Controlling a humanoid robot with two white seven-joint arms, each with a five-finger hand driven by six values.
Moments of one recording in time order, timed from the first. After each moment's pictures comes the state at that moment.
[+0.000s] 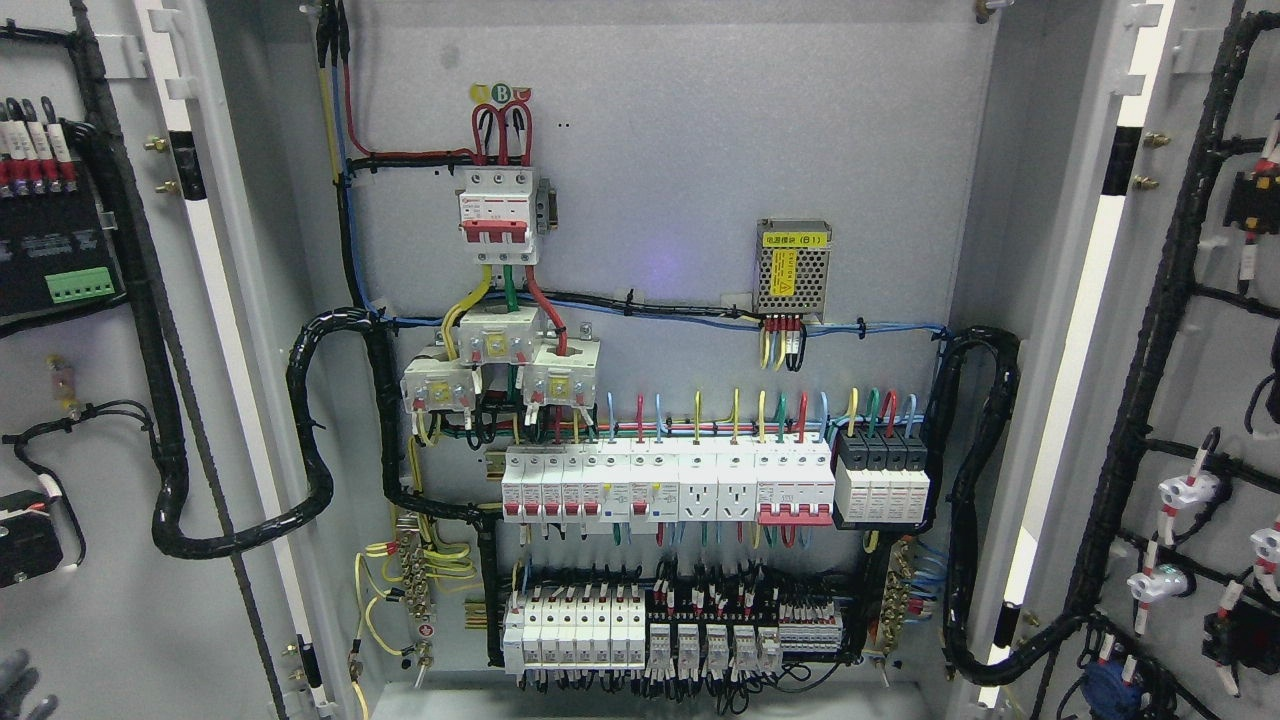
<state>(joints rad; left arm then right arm) 0.07 0.23 0.25 -1.55 0.35 -0.77 -0.18 0.68 -0.63 -0.19 -2.01 -1.02 -0.69 0.46</state>
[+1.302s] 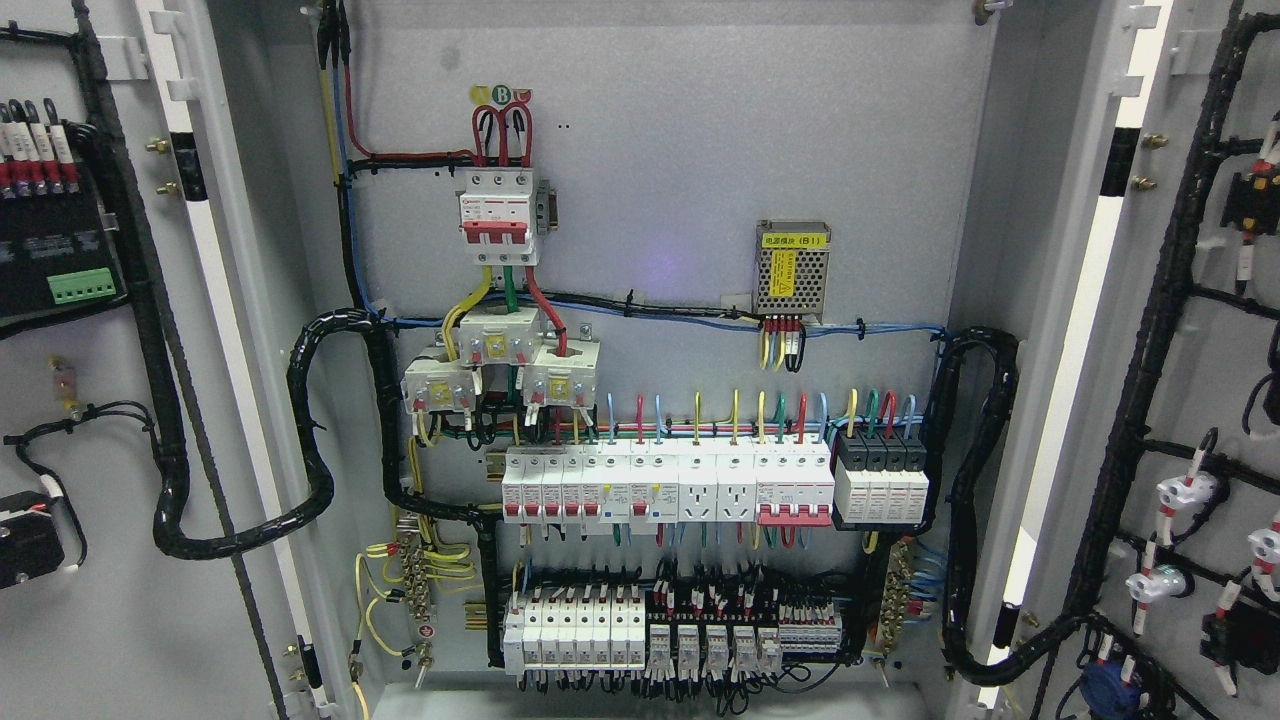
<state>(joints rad) 0.79 0.14 -0.10 -1.78 0.05 -0.26 -0.19 0.78 -0.54 0.28 -1.68 -0.79 -0.59 0.40</state>
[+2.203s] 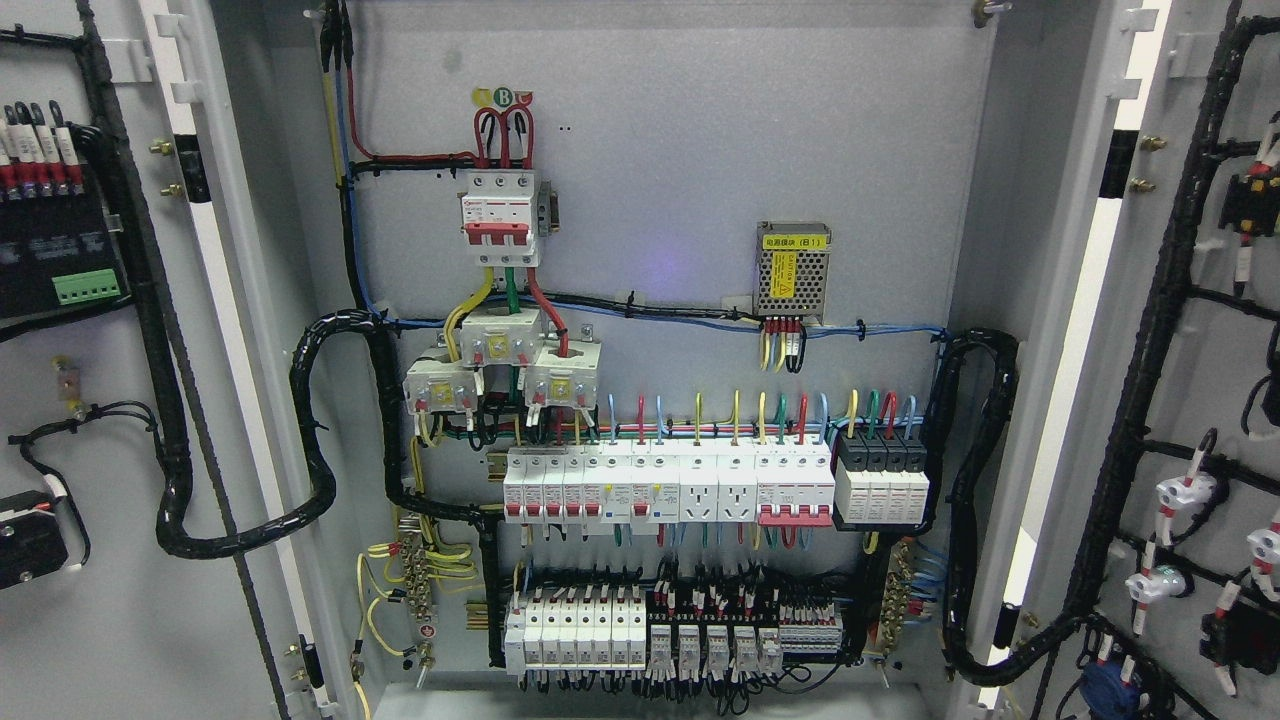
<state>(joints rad) 0.82 0.18 0.02 -1.17 0.05 -0.06 -0.21 0.35 -0.20 0.36 -0.73 -0.55 -0.40 0.31</state>
